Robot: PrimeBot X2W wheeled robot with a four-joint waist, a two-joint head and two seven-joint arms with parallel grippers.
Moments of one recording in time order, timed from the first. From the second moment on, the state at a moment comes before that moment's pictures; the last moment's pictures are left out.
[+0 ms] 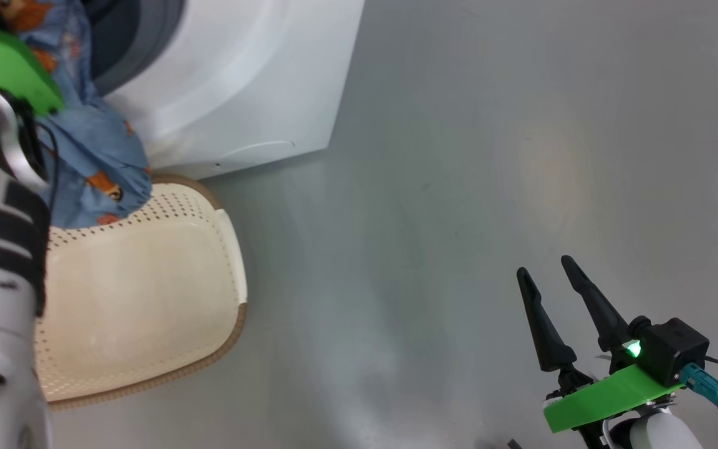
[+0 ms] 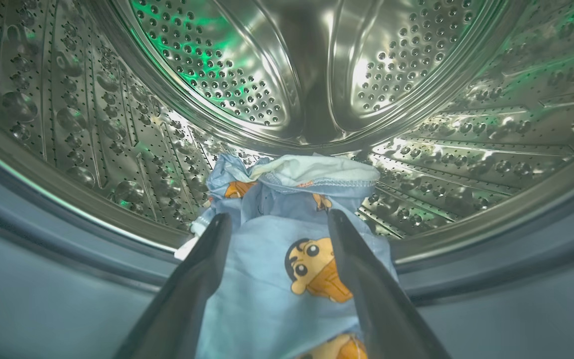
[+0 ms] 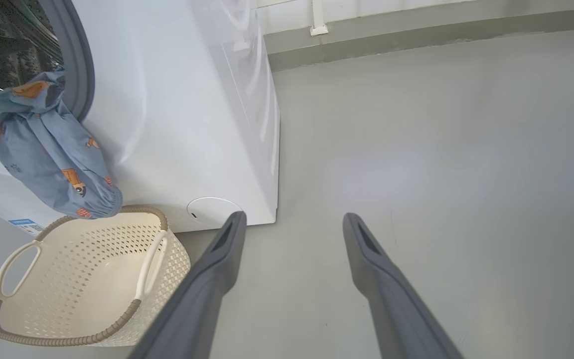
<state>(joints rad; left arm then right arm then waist) -1.26 0.16 -0.04 1.21 -0.22 0.18 -0.25 -0.11 -0.12 0.13 0.07 0.31 0.13 -0.25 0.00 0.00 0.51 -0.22</state>
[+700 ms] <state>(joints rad) -0.59 0.09 -0.06 0.45 -0.27 0.19 -0.19 -0.10 -0.13 0.09 0.04 0.29 0.13 -0.25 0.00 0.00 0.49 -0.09</state>
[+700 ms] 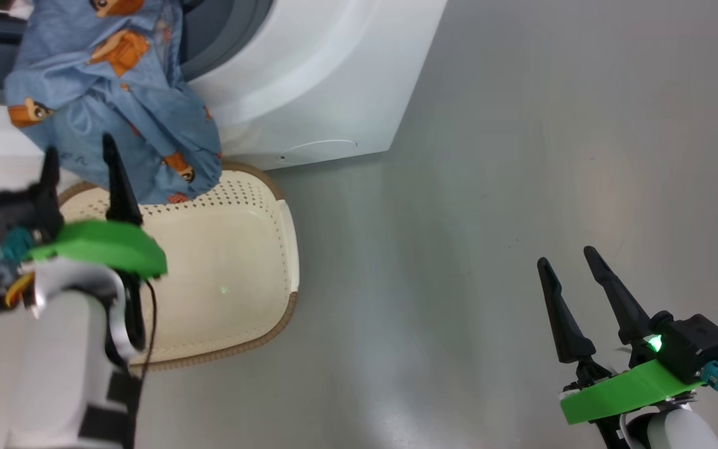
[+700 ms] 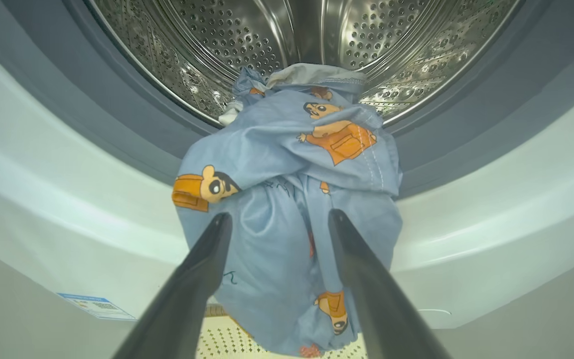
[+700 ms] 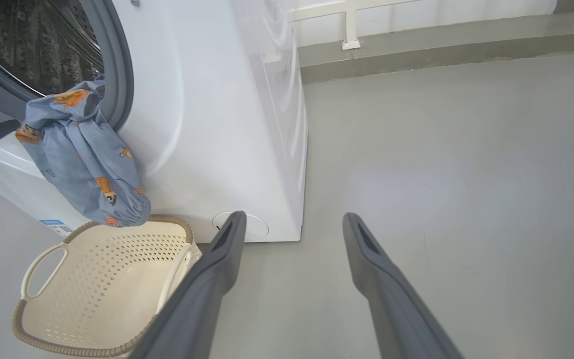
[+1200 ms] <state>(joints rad) -0.20 0.06 -0.15 0.10 -0.27 0.28 -0.17 -0.11 -0.15 0.09 0.04 0.28 0.13 -0.25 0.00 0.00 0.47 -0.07</state>
